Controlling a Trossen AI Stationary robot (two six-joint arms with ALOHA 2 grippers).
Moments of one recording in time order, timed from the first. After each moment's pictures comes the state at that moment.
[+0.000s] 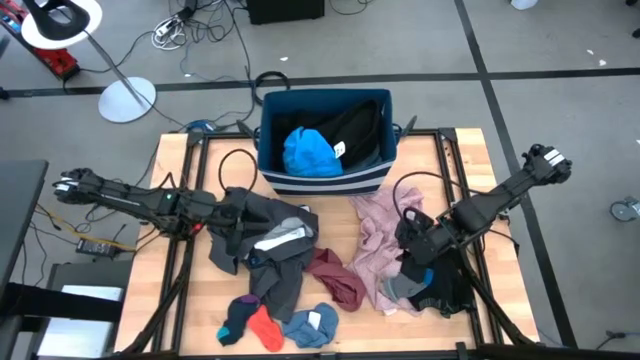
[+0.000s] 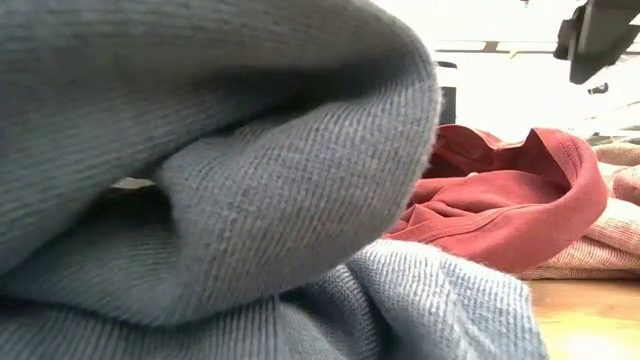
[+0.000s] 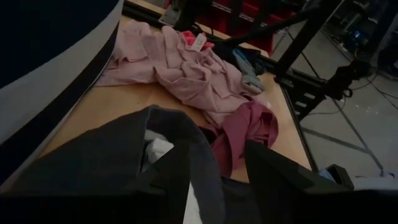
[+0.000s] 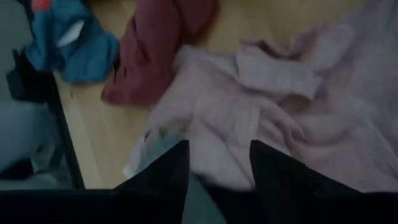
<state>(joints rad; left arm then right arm) -0.19 0.72 0.49 -0.10 -0.11 -0.45 0.55 1.19 1.01 -0.91 0.19 0.94</state>
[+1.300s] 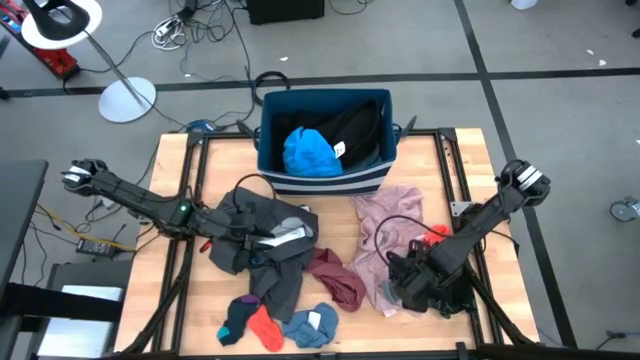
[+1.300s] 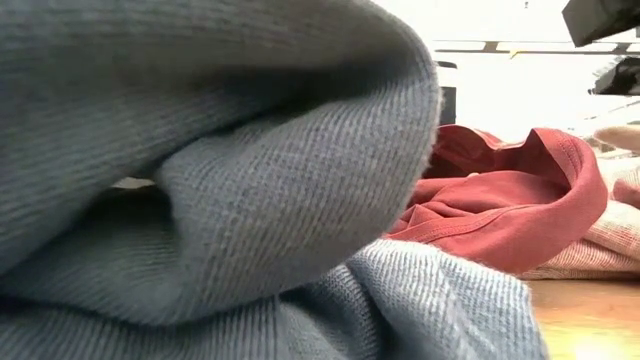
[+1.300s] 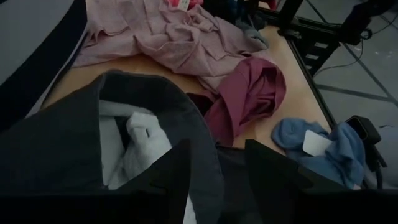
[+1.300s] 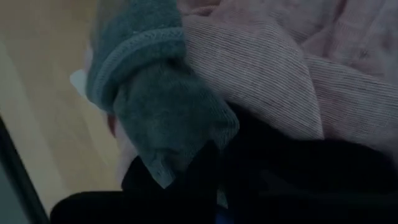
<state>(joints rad) -0.34 0.91 0.49 -0.04 -0.19 -0.37 0.69 1.54 1.05 -0.95 0.07 0.91</state>
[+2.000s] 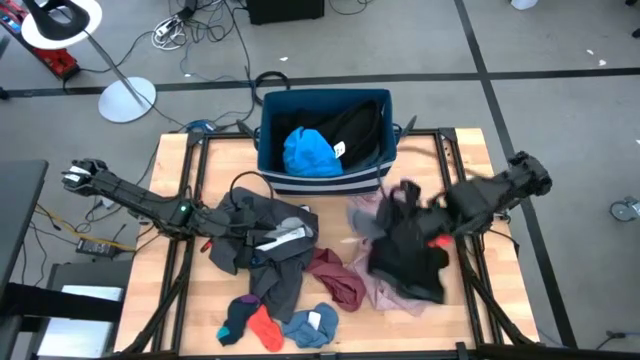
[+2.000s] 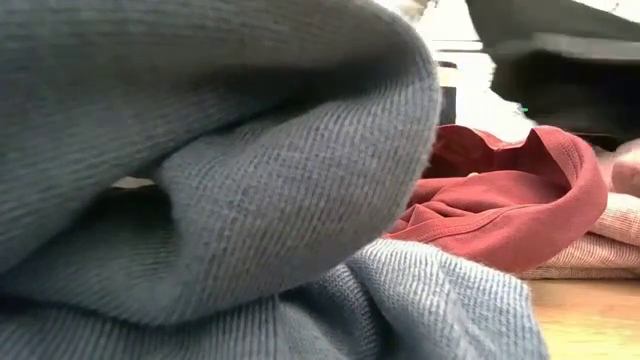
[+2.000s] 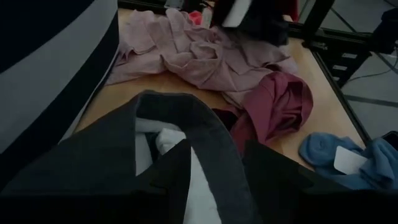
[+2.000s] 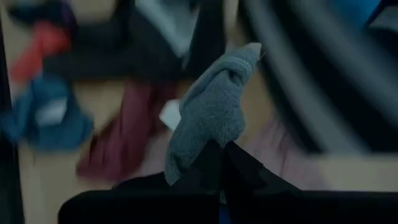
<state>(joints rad) -0.33 0.91 0.49 -0.02 -0.30 -0.33 0.46 1.50 1.73 -1.31 0.52 0.64</state>
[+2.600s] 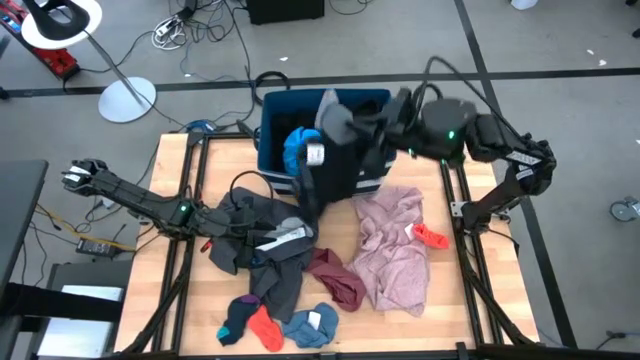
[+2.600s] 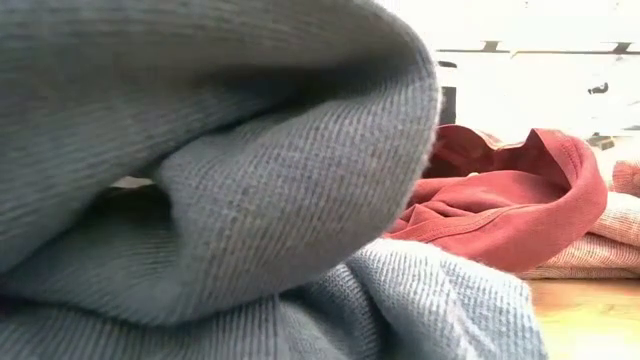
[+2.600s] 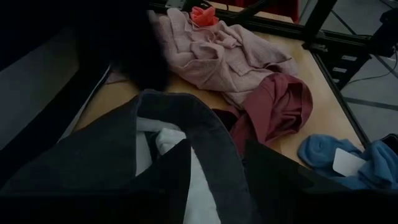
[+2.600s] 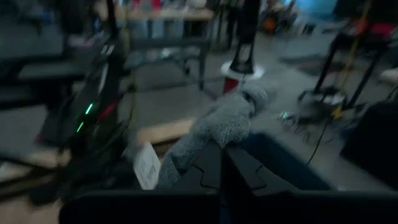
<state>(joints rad) -0.33 0.91 0.49 -0.02 -0.30 -0.34 0.08 1.50 2.06 -0.76 0.55 0.06</state>
